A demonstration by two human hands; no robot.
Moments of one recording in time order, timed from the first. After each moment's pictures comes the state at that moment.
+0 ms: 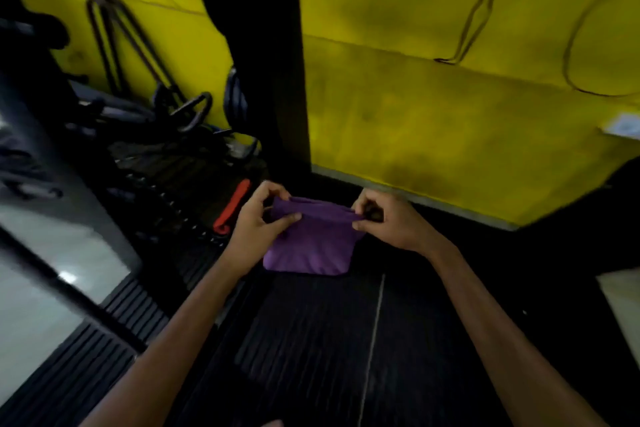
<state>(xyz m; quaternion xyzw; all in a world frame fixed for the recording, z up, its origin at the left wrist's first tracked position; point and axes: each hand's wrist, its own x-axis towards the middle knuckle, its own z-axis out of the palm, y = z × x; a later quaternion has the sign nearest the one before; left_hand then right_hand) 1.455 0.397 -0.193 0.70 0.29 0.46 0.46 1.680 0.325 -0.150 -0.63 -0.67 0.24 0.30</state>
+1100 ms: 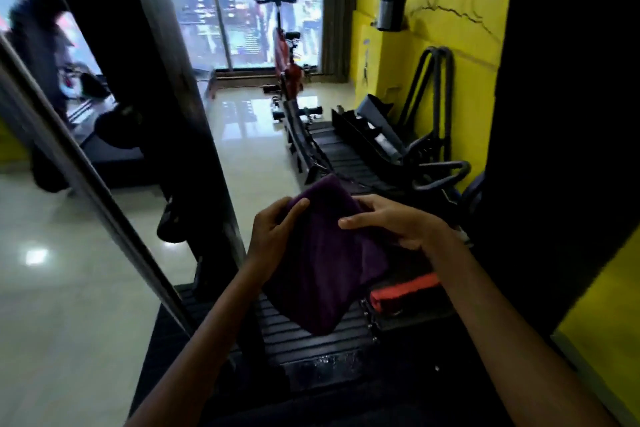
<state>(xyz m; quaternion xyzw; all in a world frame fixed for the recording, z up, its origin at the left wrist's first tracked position) 1.391 0.620 -0.168 0.38 0.61 0.67 0.18 1.528 0.754 -0.119 -0.19 -0.69 0.70 0.02</state>
